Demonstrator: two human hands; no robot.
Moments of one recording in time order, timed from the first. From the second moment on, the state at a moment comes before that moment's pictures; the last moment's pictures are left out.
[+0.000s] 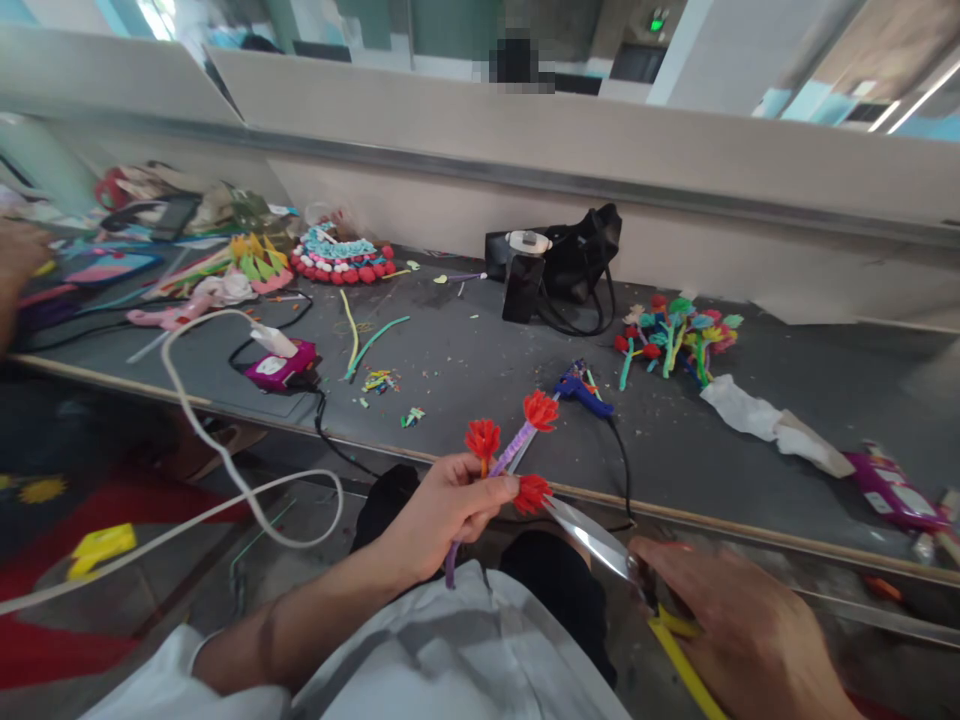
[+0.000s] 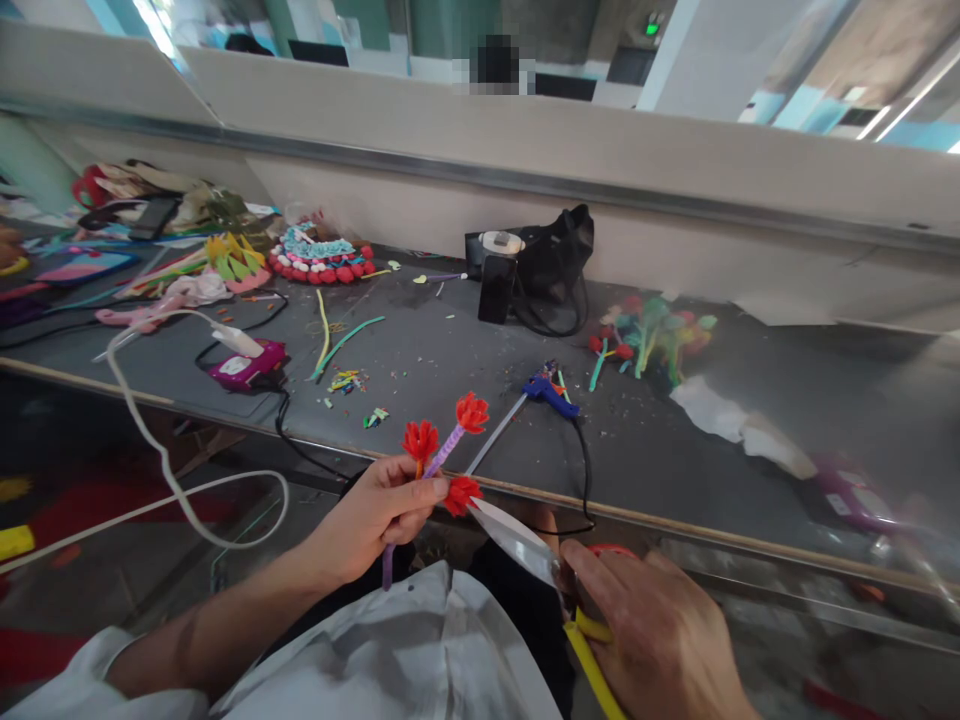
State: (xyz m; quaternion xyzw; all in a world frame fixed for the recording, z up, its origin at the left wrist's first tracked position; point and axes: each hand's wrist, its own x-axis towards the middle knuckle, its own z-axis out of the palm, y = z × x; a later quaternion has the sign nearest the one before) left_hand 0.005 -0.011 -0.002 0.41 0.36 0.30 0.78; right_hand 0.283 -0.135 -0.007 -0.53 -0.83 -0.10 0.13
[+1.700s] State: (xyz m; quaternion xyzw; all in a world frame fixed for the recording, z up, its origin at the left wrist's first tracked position) left_hand 0.005 -0.006 0.003 0.37 0.35 0.21 0.84; right_hand 0.290 -0.129 0.008 -0.45 -0.83 -0.32 0.04
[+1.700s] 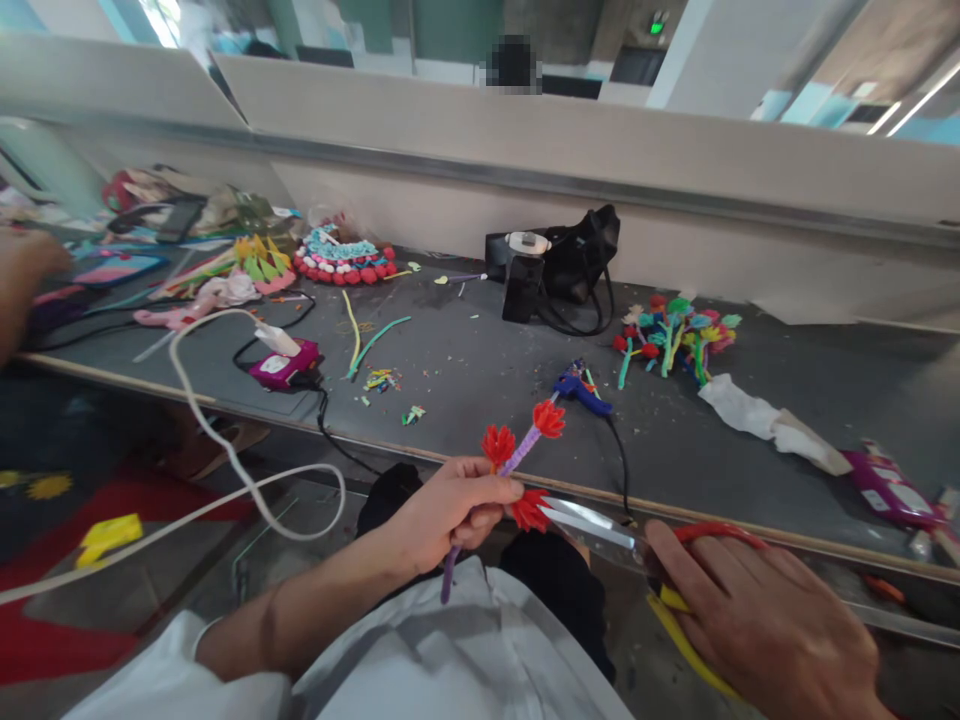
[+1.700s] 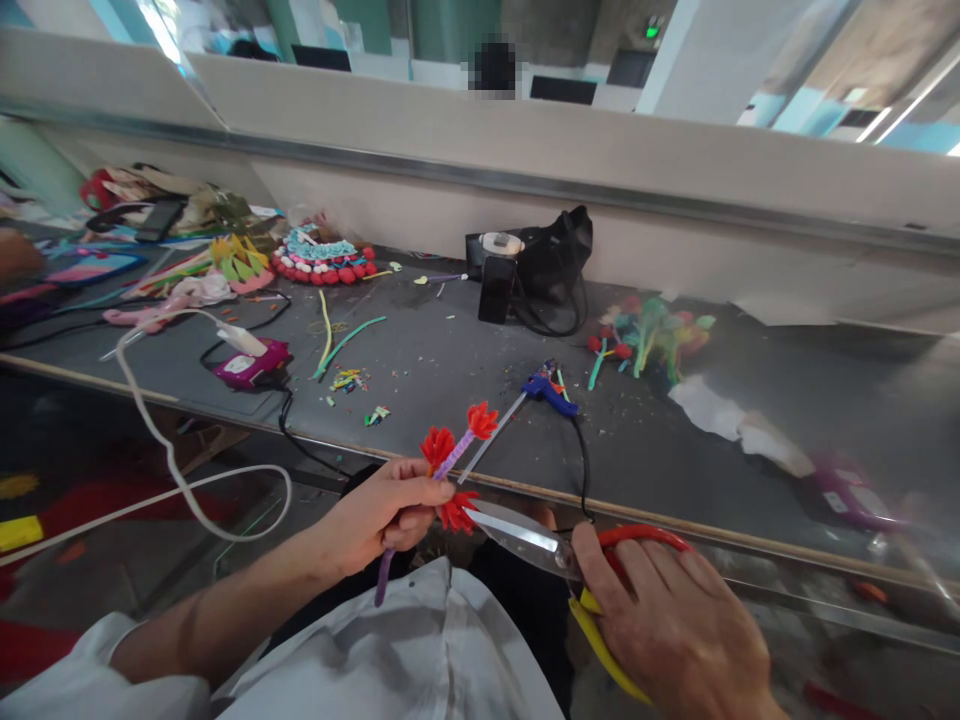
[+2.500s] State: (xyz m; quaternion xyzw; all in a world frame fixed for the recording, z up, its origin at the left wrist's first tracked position) left_hand 0.008 -0.007 0.004 0.36 0.37 0.21 0.83; right_hand 0.289 -0.130 0.012 -0.44 -0.83 -0.34 0.03
